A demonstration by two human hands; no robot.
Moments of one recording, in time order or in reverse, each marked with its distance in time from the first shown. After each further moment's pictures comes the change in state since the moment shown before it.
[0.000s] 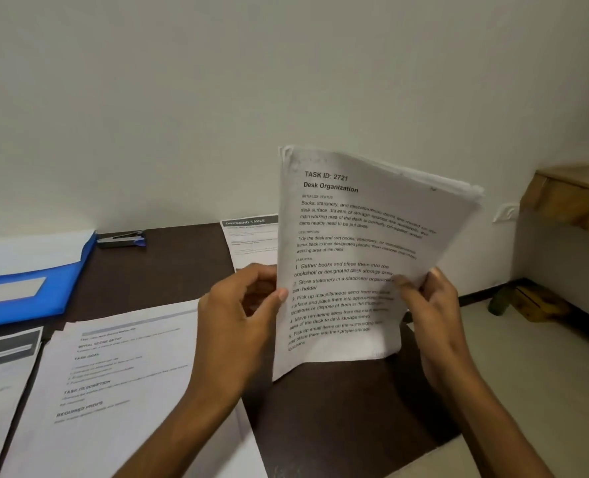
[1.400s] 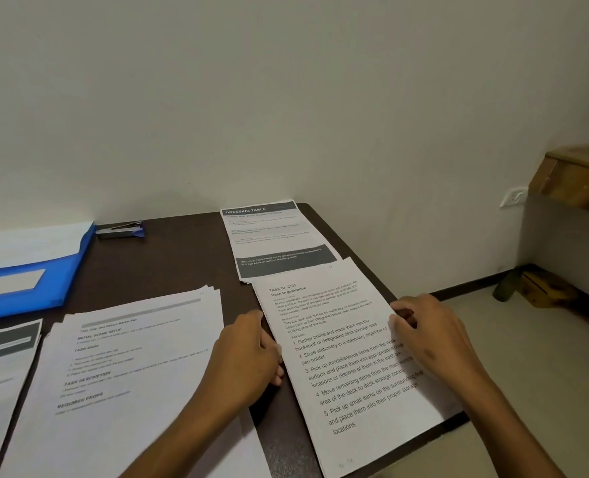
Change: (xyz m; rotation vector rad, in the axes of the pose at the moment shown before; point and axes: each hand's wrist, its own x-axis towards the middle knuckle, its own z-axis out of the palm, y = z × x) left_hand -0.020 -0.041 0.014 0.269 -0.337 -0.443; right_hand 0.004 0.047 -0.027 -0.958 -0.278 -0.013
